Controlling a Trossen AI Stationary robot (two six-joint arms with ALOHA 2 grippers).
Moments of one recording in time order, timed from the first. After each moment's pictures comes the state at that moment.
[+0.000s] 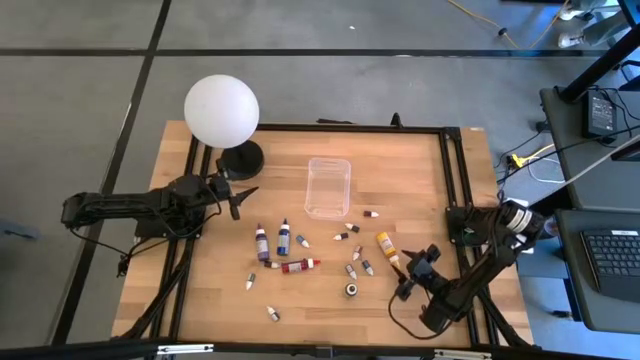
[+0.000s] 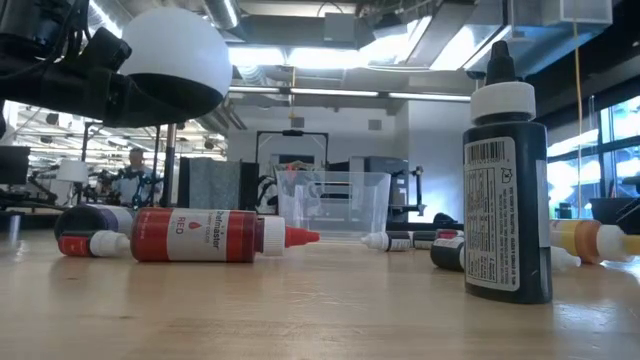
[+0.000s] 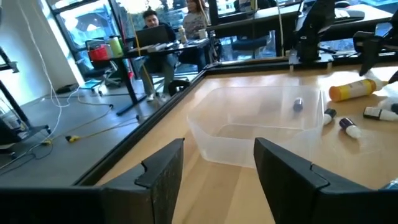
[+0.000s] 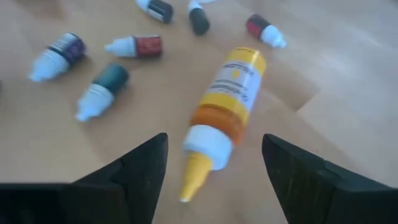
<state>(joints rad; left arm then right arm) 0.16 0.22 0.01 0.13 -0.27 0.15 1.04 1.89 0.86 -0.90 0.94 1.88</state>
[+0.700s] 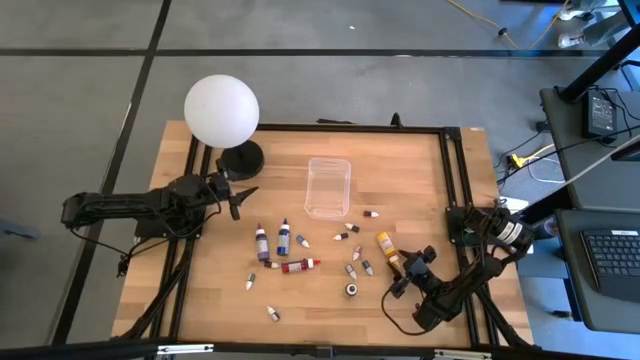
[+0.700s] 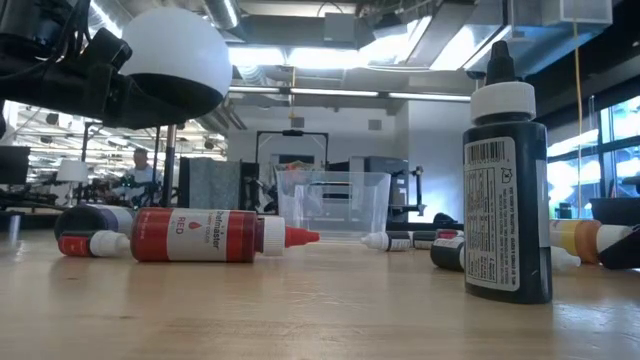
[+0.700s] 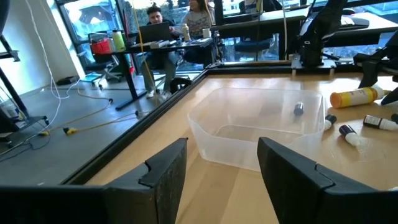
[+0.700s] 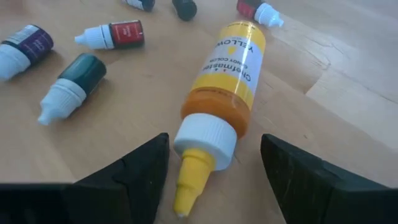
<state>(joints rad) 0.16 0.22 0.01 0.13 -0.27 0.09 1.00 2.00 0.86 -0.82 0.96 1.99</state>
